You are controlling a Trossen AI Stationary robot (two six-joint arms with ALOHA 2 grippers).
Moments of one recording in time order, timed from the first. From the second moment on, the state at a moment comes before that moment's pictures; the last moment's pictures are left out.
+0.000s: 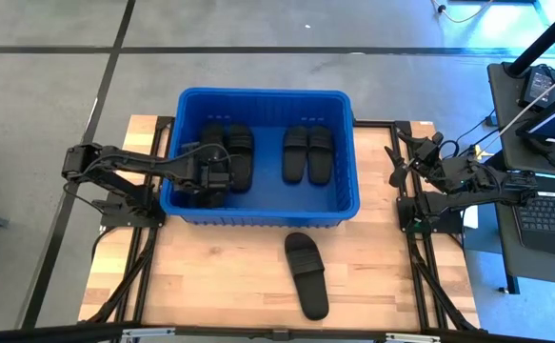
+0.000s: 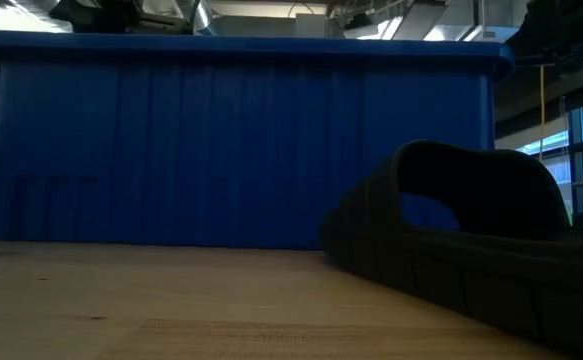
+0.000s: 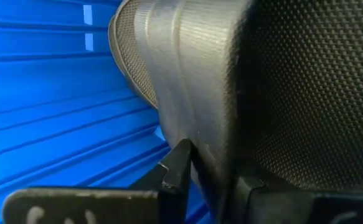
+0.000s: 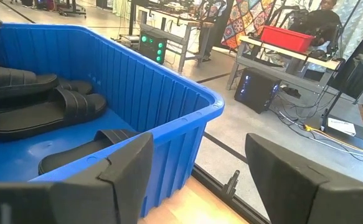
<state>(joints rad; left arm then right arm) 0.10 1.36 0.84 -1.13 -0.73 -0.18 0.11 0.24 0.58 -0.57 0.95 0.02</state>
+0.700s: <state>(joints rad) 0.15 1.36 0.84 -1.22 -0.60 -0.17 0.11 0.24 0.58 -0.57 0.95 0.02</state>
